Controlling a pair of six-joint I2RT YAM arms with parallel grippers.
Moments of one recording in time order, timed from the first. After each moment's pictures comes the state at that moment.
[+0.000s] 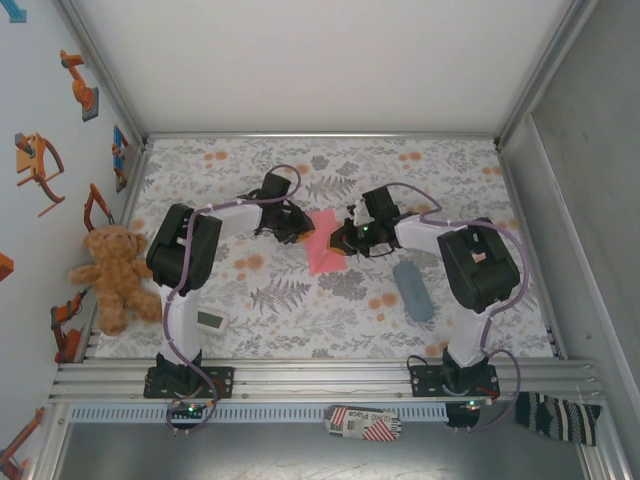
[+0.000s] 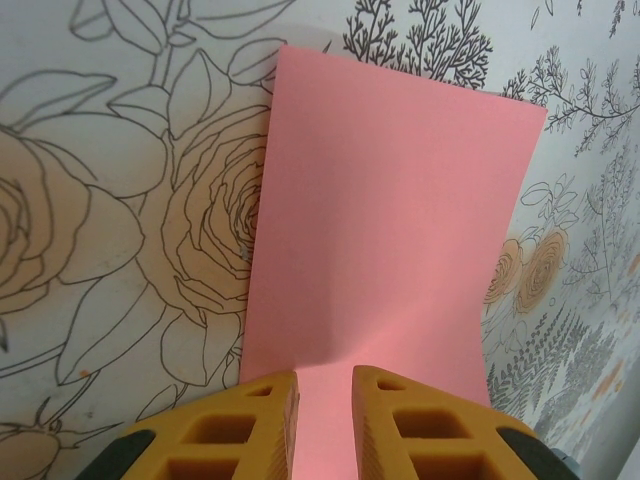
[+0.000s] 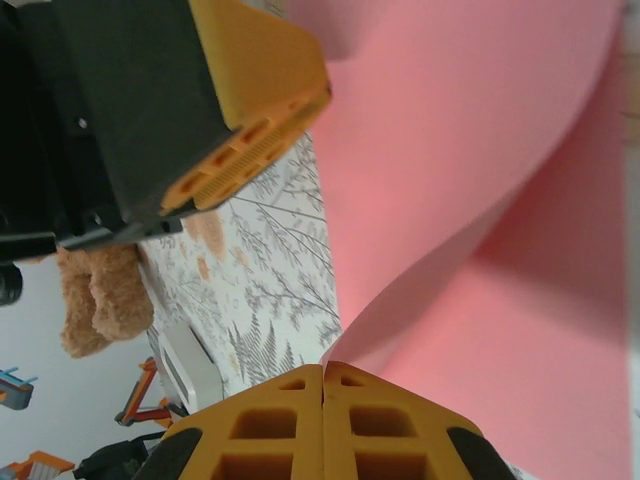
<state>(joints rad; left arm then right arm) -0.52 2.07 1.31 -0.30 0.43 -0.91 0.48 1.88 1.06 -0.12 -0.76 0.80</state>
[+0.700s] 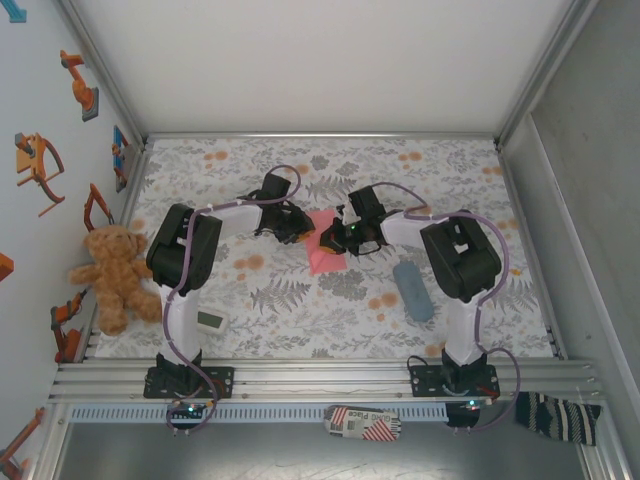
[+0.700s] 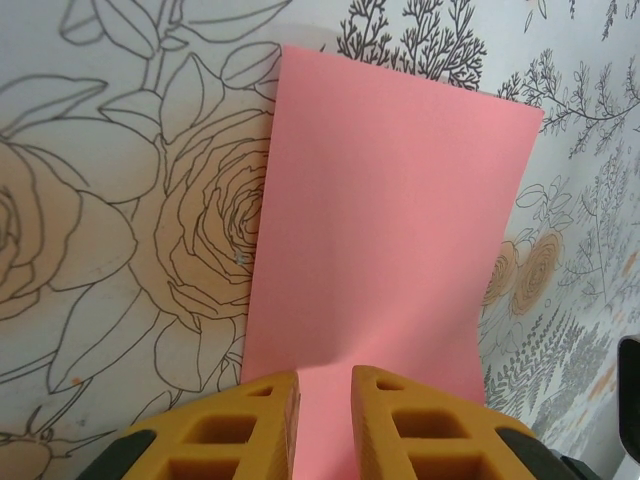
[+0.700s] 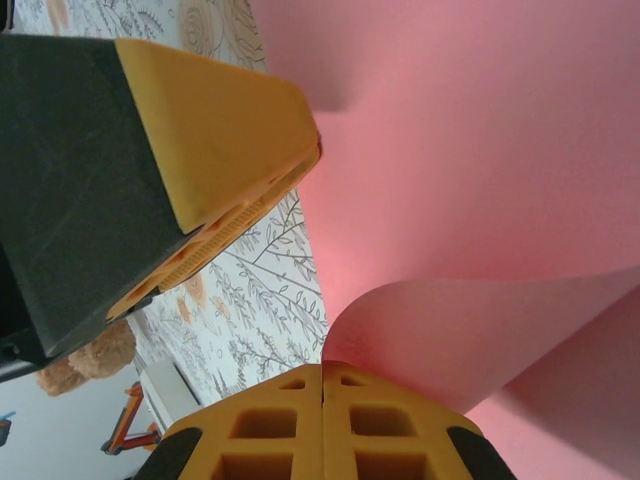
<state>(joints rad) -0.52 2.07 1.30 -0.28 0.44 -0.91 0.52 2.00 1.14 -0.10 -0.71 0.85</state>
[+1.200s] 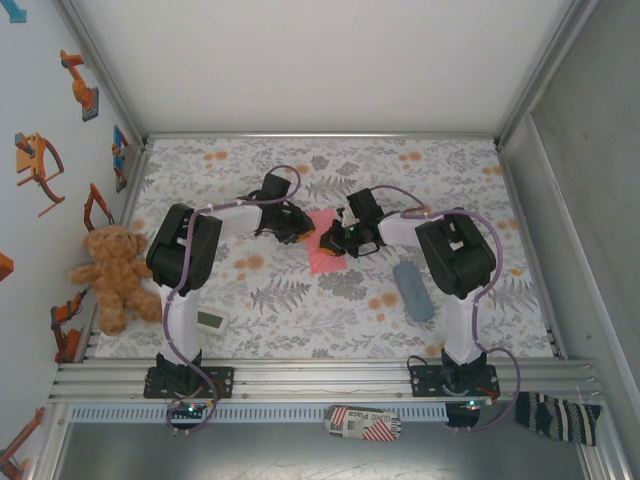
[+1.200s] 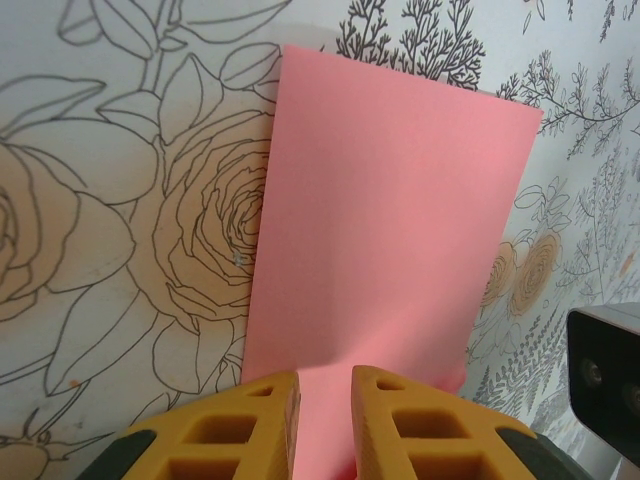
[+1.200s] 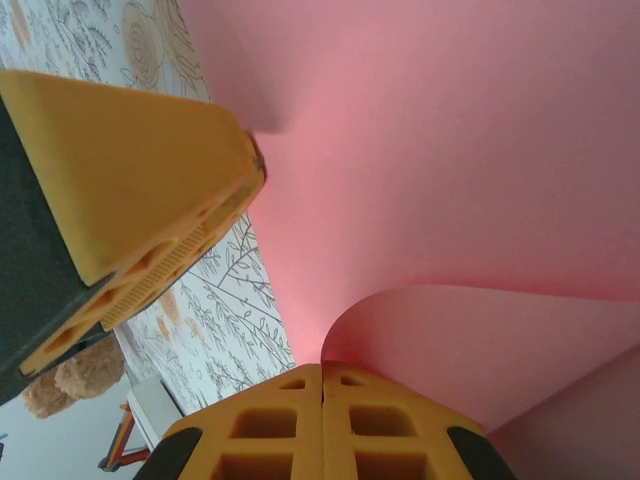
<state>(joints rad) -0.52 2.07 1.30 -0.27 0.44 -0.91 0.52 2.04 1.15 -0.09 -0.69 0.88</state>
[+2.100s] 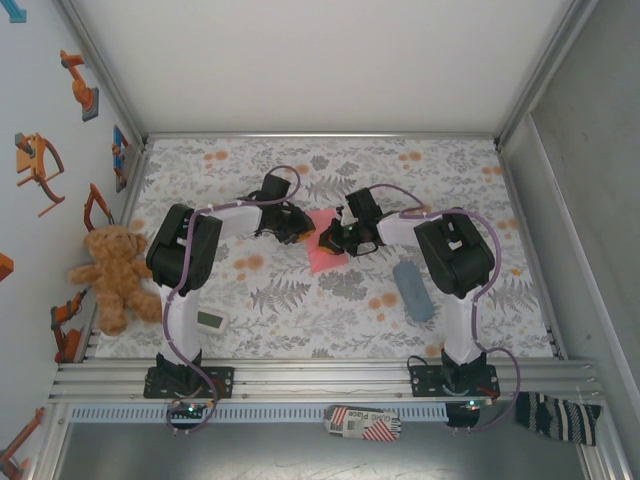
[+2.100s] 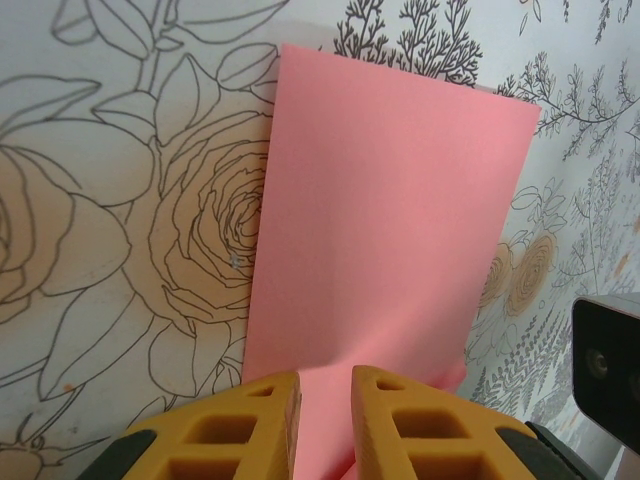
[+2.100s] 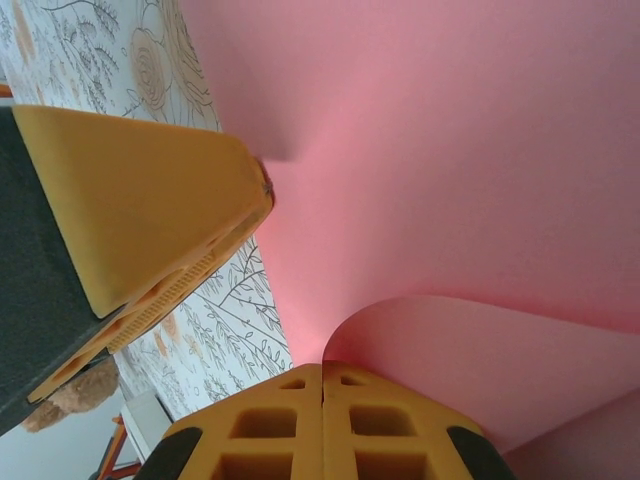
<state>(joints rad) -0.52 2.07 1.29 -0.25 0.44 -0.92 0.53 2.04 1.16 -0.07 -0.66 0.88</state>
